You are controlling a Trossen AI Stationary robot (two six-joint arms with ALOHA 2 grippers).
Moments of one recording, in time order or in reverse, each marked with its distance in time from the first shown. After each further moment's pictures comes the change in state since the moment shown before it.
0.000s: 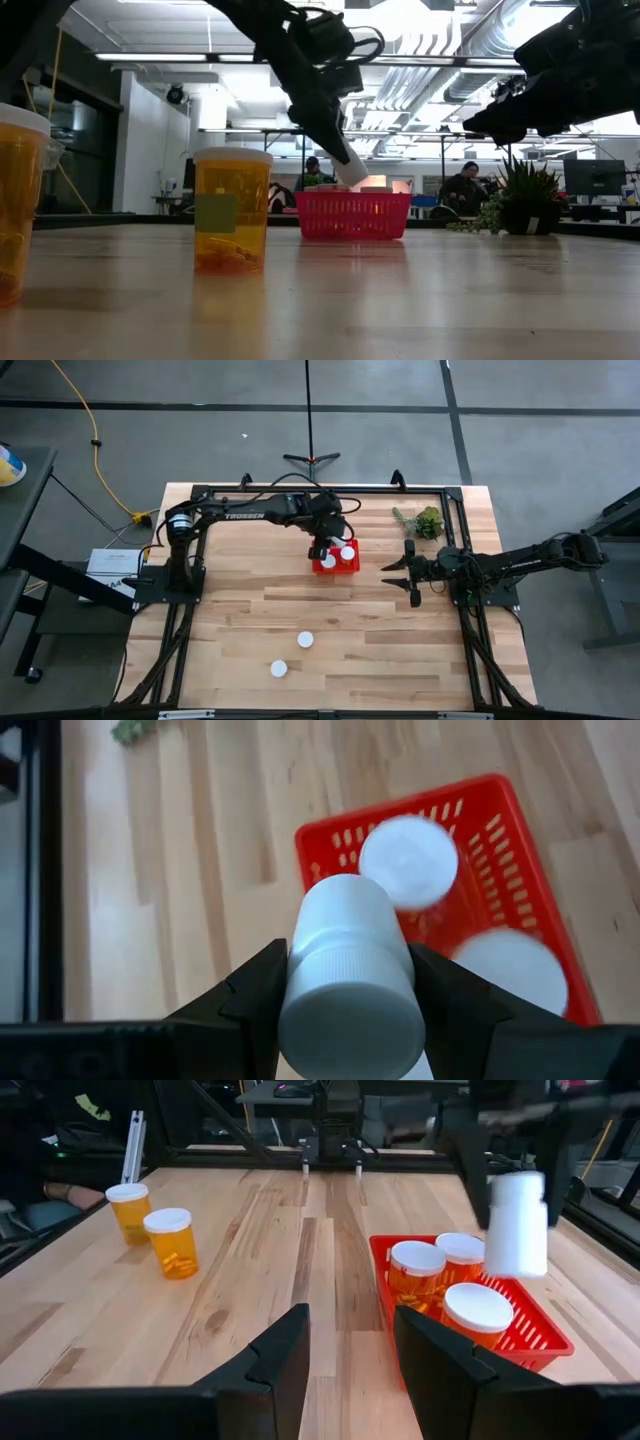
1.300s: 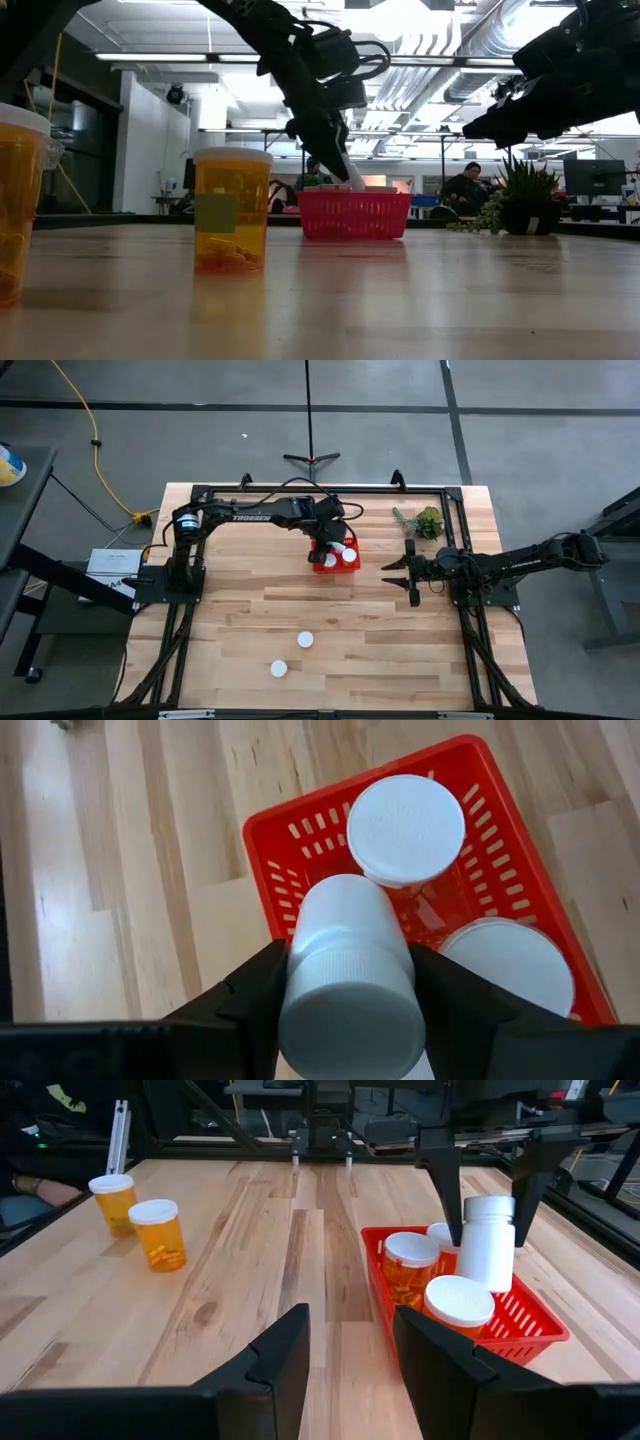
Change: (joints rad) left arm -0.001 0.049 -0.001 0.004 0.025 0.045; right arm 0.000 0.001 0.000 -0.019 0.026 -0.002
